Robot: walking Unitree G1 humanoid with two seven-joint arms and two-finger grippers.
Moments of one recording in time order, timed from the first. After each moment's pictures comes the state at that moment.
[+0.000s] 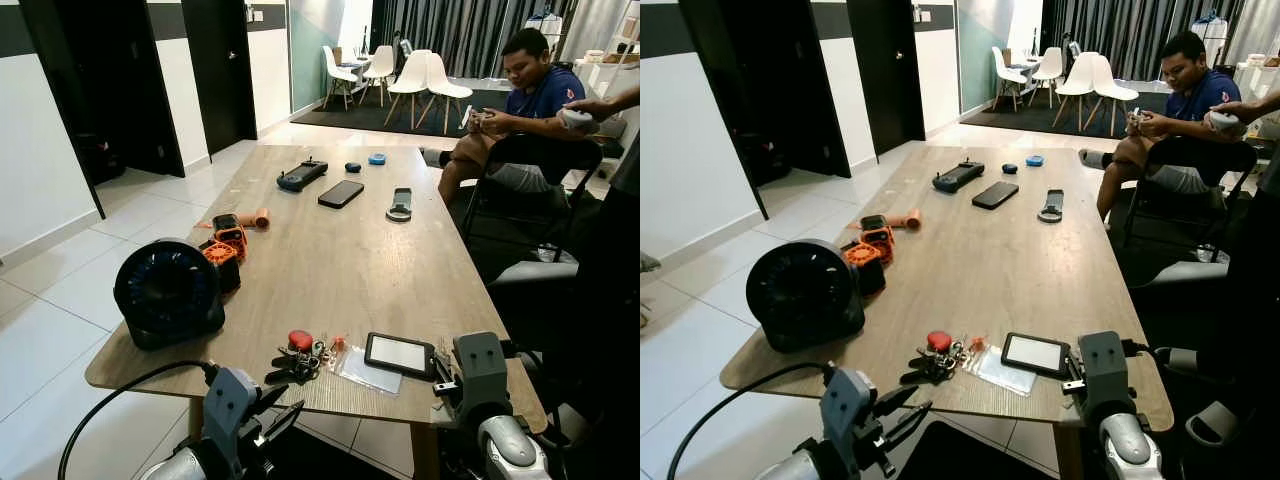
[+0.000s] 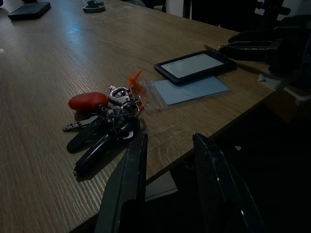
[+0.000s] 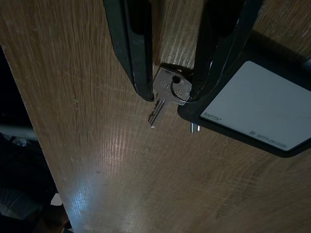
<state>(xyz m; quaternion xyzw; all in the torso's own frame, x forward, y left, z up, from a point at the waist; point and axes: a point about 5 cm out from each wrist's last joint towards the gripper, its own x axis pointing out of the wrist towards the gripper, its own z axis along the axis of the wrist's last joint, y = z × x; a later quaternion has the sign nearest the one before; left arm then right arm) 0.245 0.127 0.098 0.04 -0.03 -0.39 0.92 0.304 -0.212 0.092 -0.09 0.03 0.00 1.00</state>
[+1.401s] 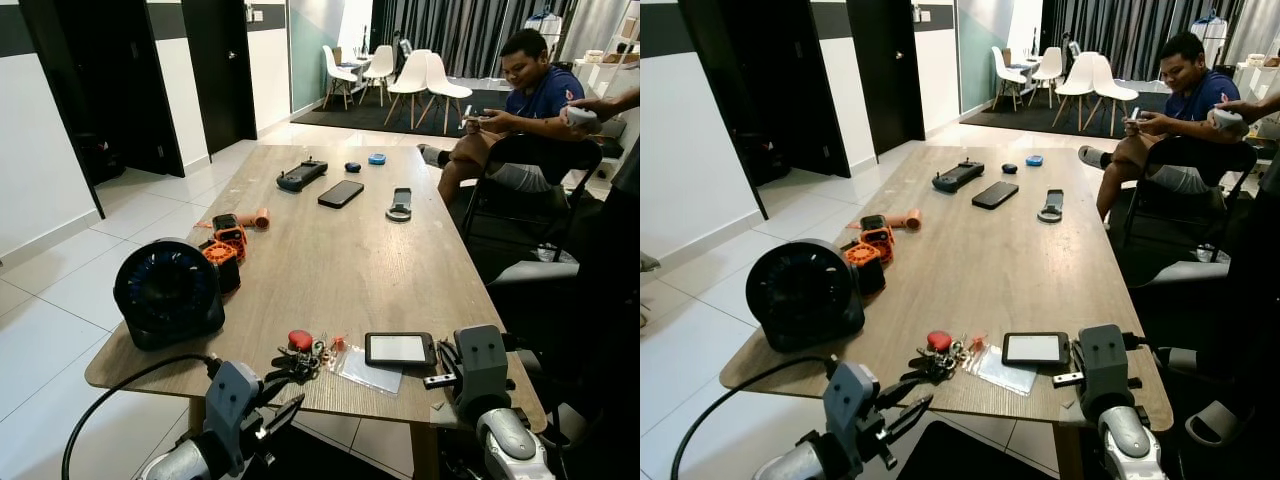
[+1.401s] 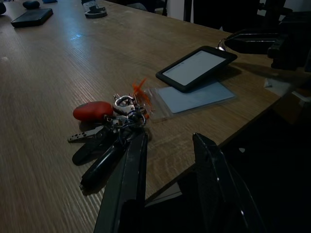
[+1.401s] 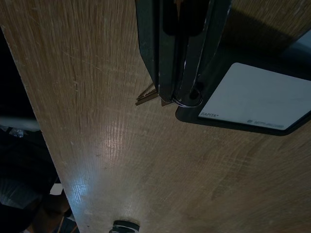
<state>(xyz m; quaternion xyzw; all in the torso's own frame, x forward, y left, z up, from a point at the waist) 0.253 0.126 0.103 0.05 -0.04 -0.39 0.92 0.309 -0.210 0.101 -0.08 0.01 0.01 1.00</state>
